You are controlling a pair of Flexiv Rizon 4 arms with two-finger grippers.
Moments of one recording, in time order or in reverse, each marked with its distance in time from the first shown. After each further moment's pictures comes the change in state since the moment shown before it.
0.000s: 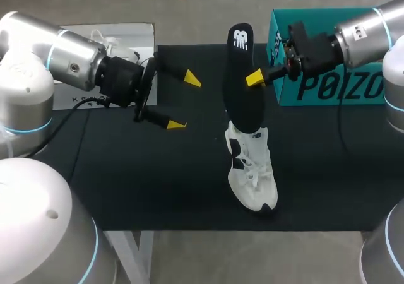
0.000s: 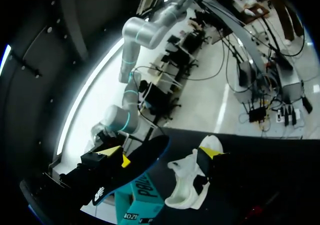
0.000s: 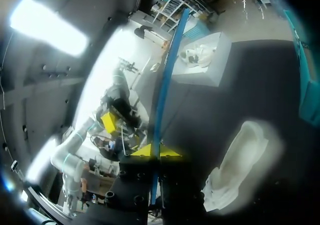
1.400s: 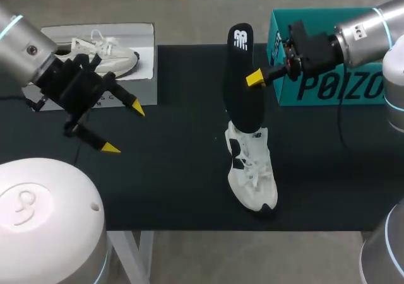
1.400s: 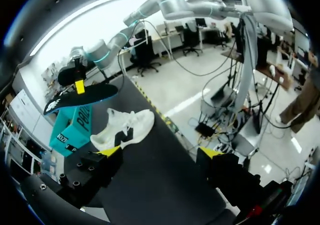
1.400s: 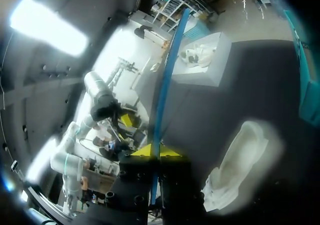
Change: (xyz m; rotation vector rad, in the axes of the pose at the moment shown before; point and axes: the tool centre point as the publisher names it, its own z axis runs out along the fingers) left arm 0.096 -0.036 -0.099 -0.378 0.317 -0.668; right arm 0.000 0.000 0.000 0.001 0.000 0.000
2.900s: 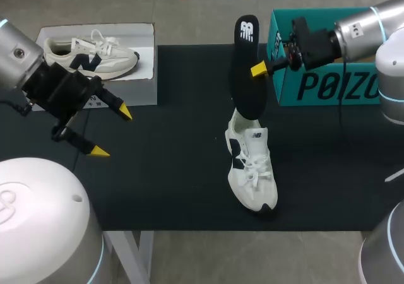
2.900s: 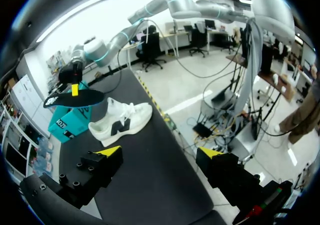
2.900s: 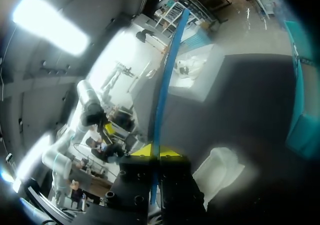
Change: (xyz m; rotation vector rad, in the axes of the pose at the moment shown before) left arm 0.019 0.013 -0.014 -0.027 -0.010 -0.102; right arm -0.066 0.041 -0.013 -0.042 -0.027 -0.072
